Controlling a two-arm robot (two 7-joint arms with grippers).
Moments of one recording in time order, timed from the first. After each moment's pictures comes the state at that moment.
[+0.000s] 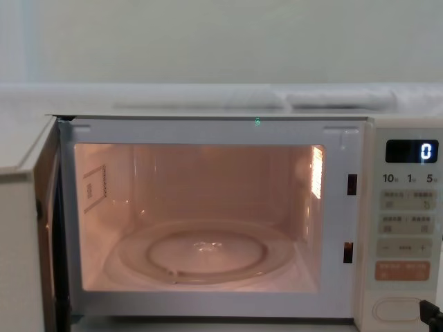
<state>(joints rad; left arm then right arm) 0.27 0.24 0.04 -1.85 -0.25 -0.02 -0.02 -0.11 0.22 -0.09 -1.64 0.08 -0.09 0.21</state>
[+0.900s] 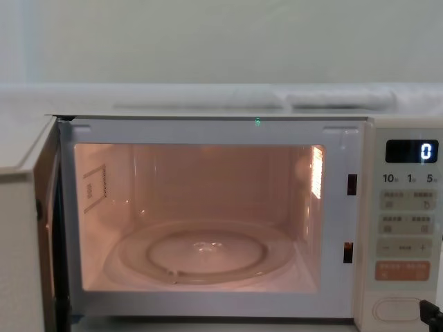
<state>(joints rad) 0.27 0.24 0.04 -1.85 -0.25 -0.02 -0.02 -0.11 0.22 -0.09 -1.64 0.08 -0.09 0.21</state>
